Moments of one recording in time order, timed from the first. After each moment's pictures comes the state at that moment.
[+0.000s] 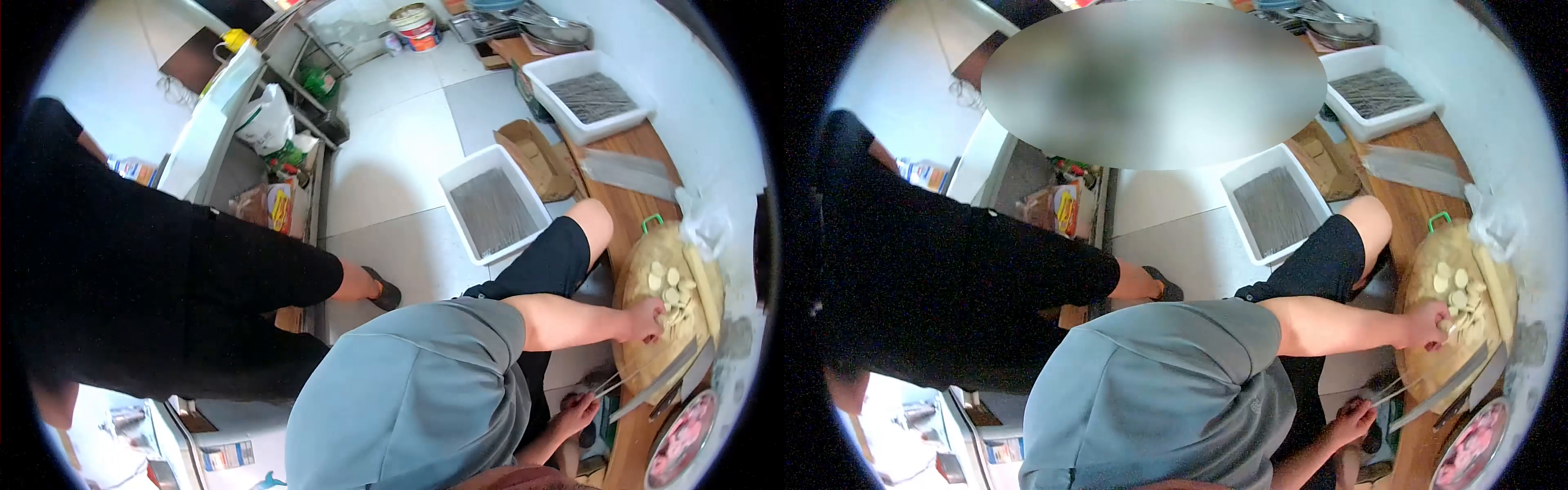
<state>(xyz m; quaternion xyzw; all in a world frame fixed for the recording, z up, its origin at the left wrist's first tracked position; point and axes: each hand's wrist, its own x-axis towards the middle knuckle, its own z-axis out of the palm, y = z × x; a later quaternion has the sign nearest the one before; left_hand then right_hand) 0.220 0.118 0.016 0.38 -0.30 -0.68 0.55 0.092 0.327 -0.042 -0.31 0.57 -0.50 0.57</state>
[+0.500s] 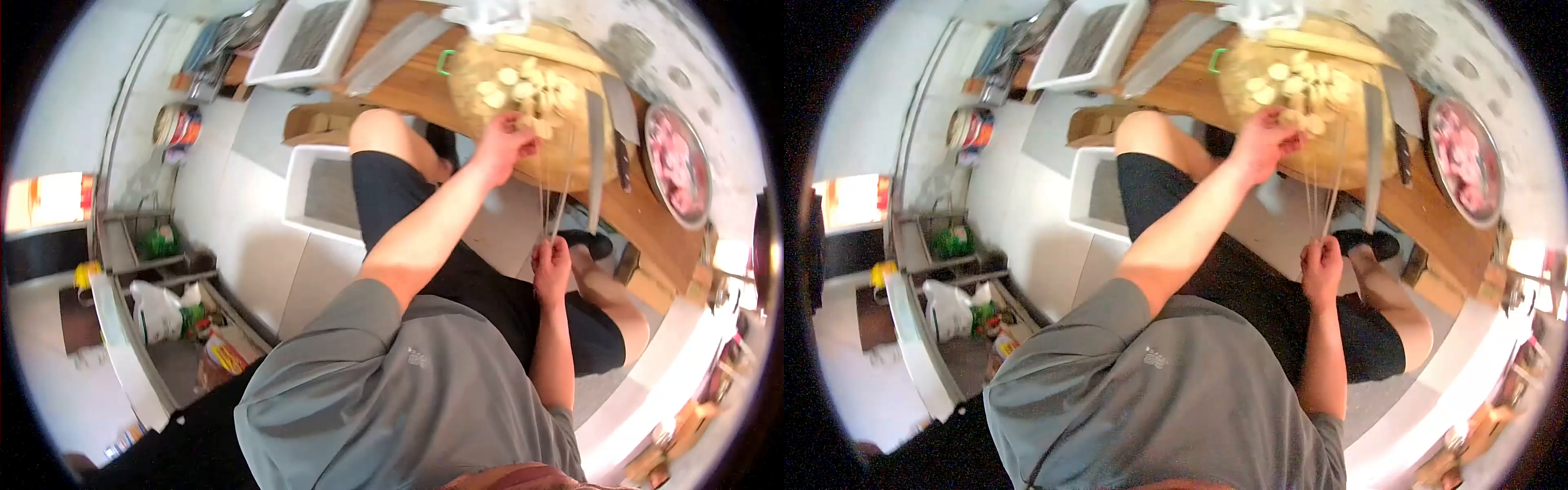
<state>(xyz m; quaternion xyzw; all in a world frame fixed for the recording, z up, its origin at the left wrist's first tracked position) 0.248 0.123 0.047 0.39 -0.27 -0.74 0.48 0.113 0.326 -0.016 -0.29 0.59 -0.52 0.54</state>
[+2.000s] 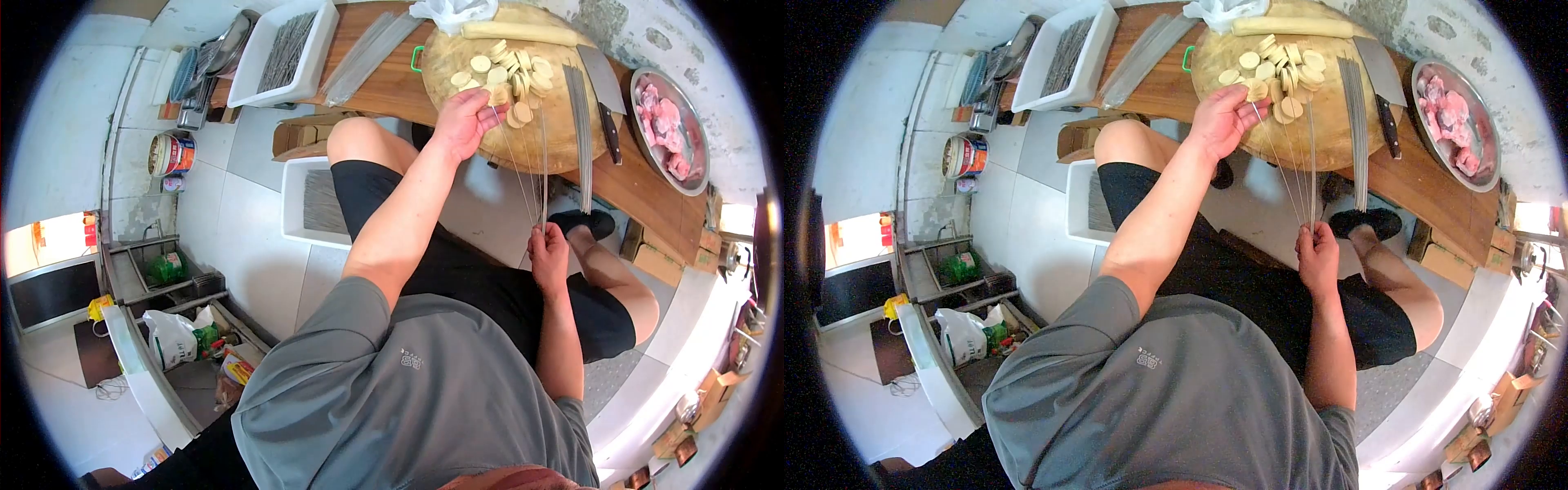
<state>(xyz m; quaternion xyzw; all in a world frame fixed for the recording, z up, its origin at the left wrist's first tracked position) 0.271 0.090 0.041 0.33 -0.26 -0.78 0.47 0.108 0.327 -0.011 -0.31 0.63 -0.47 0.54</state>
